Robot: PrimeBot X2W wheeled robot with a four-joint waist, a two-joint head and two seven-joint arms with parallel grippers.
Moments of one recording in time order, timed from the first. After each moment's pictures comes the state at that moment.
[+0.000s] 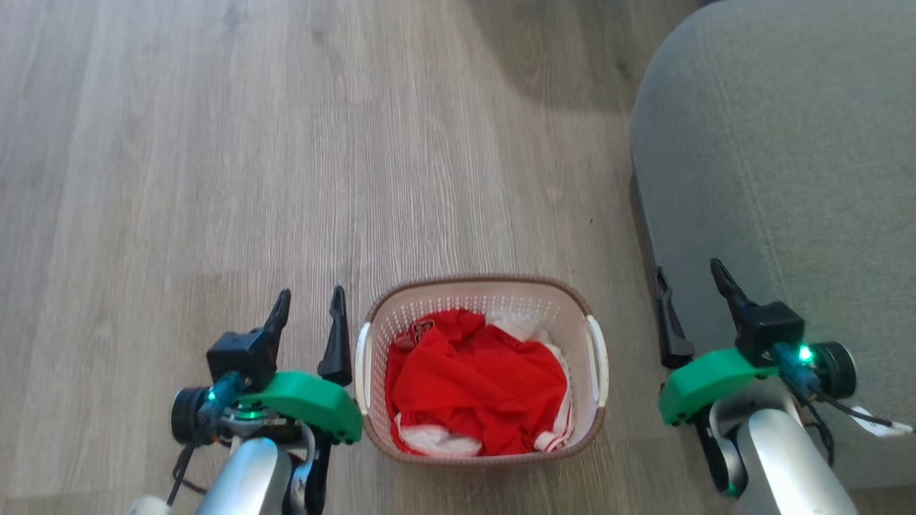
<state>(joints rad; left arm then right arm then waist) -0.14 0.05 -0.31 0.31 -0.35 0.08 -0.26 -0.17 -0.05 0.11 0.32 0.10 0.12 -0.25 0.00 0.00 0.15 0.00</state>
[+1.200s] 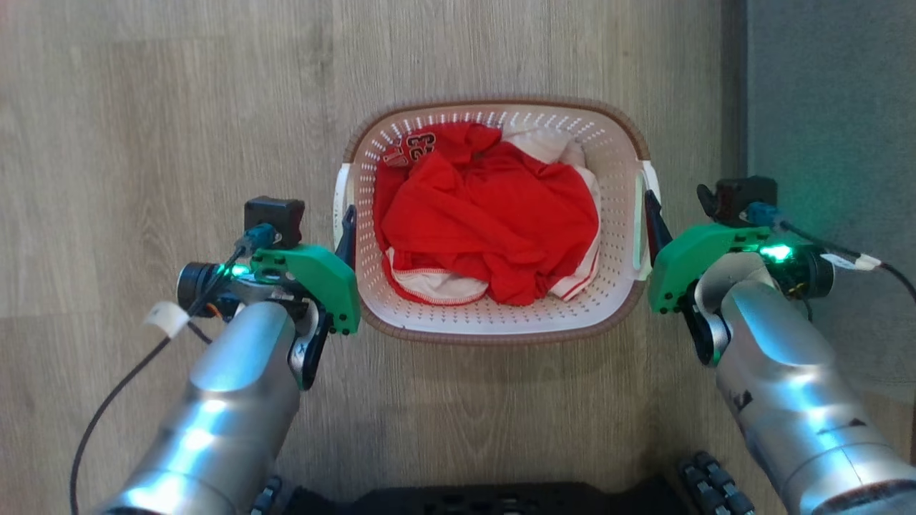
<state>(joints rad) -0.69 0.03 -0.54 1.00 -0.47 0.00 -0.26 -0.72 -0.06 0.23 1.03 0.26 0.12 -0.25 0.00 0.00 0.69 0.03</state>
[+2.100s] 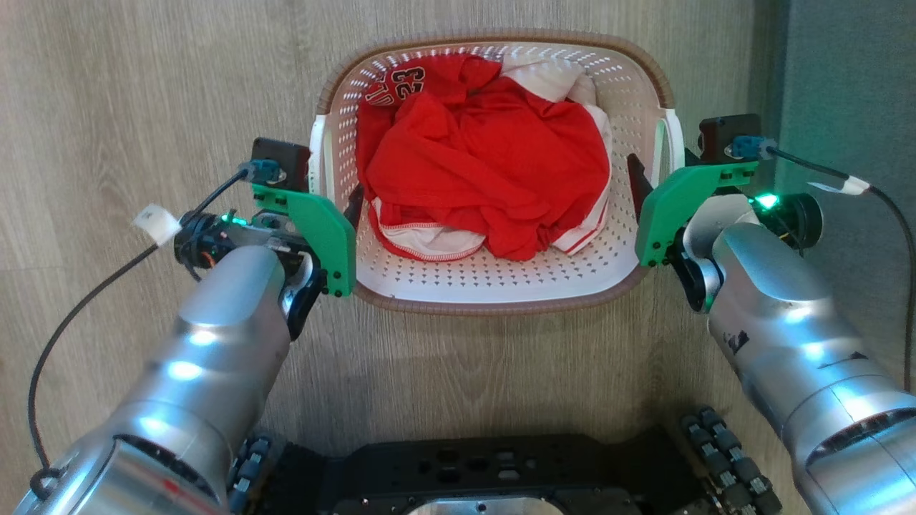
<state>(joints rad) -0.91 0.03 -0.79 1.22 -0.69 -0.12 -0.13 -0.92 -0.06 0.47 1.19 0.51 0.12 -0.16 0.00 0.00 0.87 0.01</state>
